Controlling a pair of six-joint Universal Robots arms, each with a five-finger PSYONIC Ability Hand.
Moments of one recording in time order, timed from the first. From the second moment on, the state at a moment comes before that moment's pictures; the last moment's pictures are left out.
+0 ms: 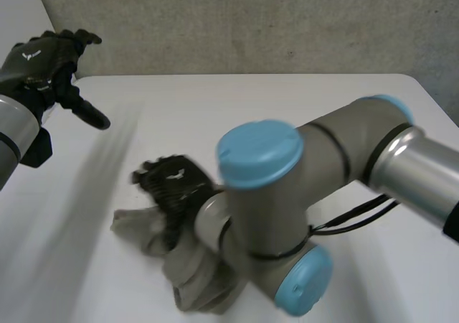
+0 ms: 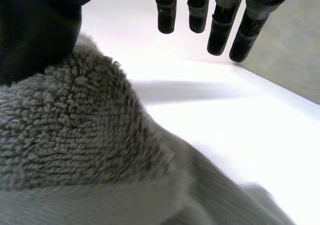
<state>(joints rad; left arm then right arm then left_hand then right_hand) 4.48 -1.59 -1.57 3.17 -1.51 3.12 2.49 -0.86 1.00 0.19 1.41 3.05 0.26 0.26 0.25 0.27 0.22 0.23 0.24 0.24 0.25 0.06</state>
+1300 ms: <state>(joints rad) 4.12 -1.90 -1.84 3.36 -1.45 3.35 1.83 -1.23 1.67 0.08 1.36 2.62 0.26 0.26 0.25 0.27 0.22 0.38 0.37 0.37 0.36 0.15</state>
